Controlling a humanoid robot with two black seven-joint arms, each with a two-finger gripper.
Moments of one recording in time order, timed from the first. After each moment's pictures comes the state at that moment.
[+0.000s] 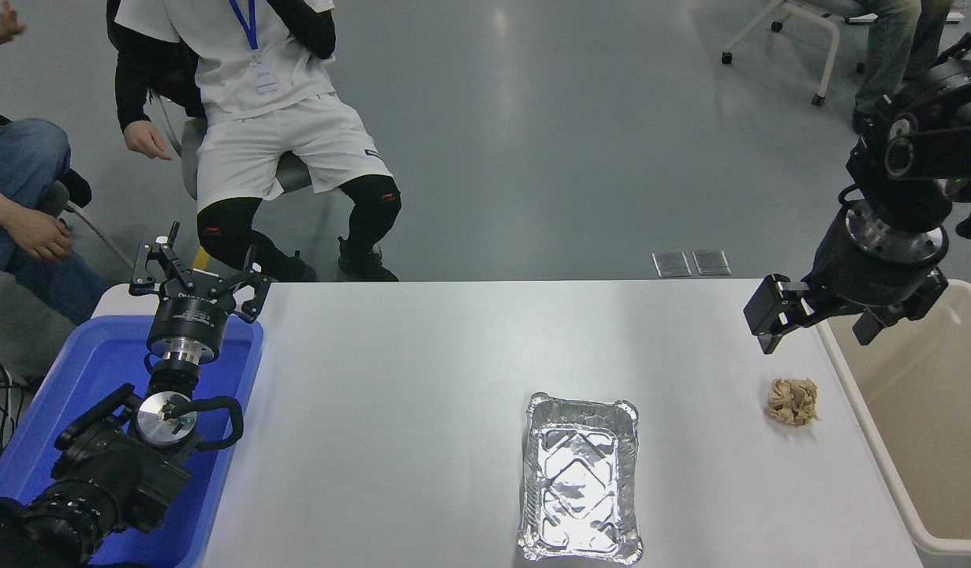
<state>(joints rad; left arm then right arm) -0.65 0.17 -0.93 -0.29 -0.23 -0.69 -0.38 2.15 -0.36 -1.30 1.39 -0.26 0.79 -0.13</state>
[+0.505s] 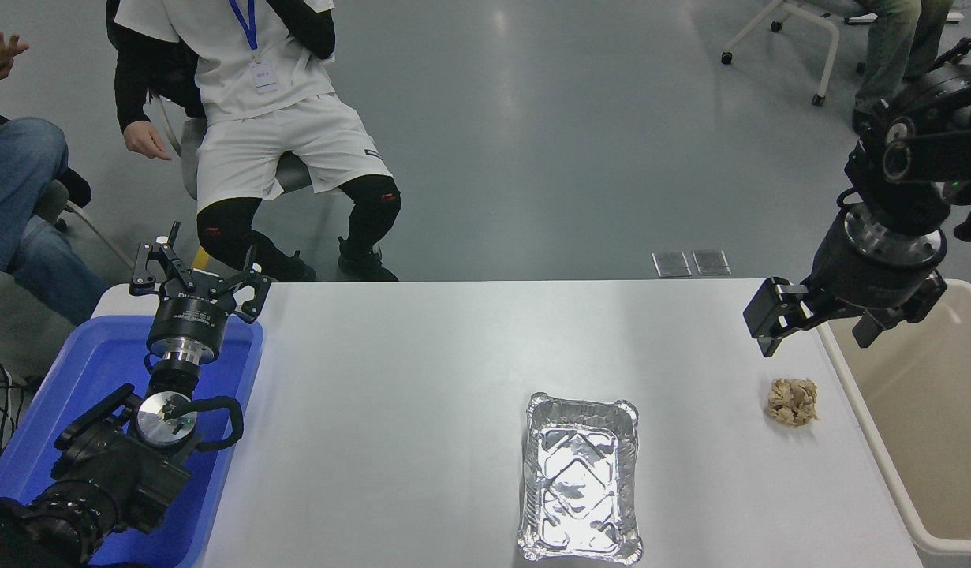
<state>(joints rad) -0.65 0.17 -0.93 -0.29 -0.23 -0.69 -0.38 2.15 -0.36 -1.30 1.39 -0.26 0.79 -0.13</state>
